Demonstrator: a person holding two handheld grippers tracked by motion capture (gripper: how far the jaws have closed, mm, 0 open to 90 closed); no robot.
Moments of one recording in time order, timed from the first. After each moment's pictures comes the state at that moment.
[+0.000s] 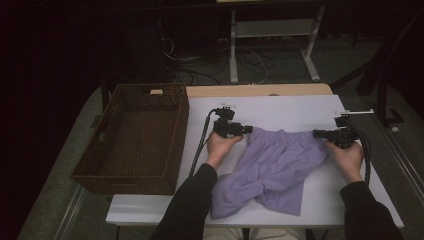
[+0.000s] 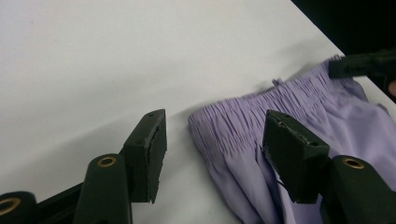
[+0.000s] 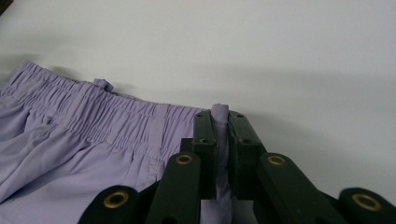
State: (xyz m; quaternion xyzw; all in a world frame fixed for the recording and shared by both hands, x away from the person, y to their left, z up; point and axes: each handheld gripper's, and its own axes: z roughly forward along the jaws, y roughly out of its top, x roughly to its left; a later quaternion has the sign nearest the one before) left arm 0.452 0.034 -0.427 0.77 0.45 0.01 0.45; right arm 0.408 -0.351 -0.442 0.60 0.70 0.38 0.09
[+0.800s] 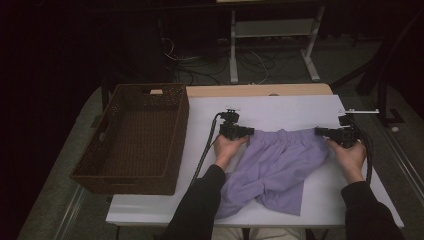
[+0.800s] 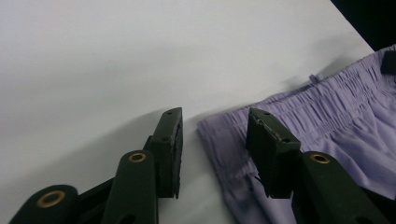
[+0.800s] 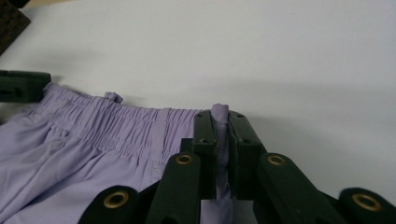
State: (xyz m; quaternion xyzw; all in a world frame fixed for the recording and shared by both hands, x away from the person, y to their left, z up) left arm 0.460 0.014 -0.456 0.76 0.48 0.00 0.43; right arm 0.406 -0.358 -0.436 0.60 0.68 0.41 0.09
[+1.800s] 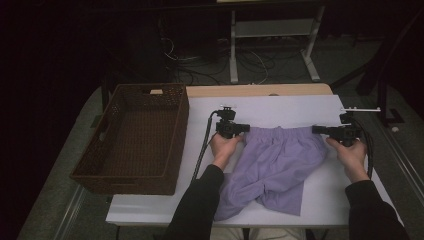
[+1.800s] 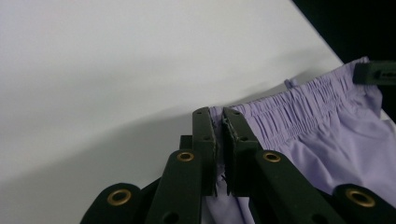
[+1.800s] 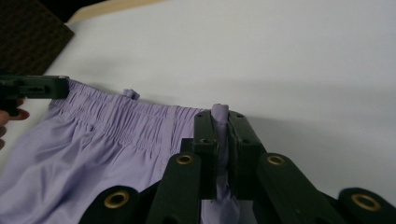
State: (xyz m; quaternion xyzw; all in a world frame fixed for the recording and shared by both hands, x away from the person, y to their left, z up) left arm 0.458 0.034 -0.430 0.75 0.48 -0.01 0.46; right arm 0.411 -0.358 -0.430 0.58 0.68 0.45 0.04
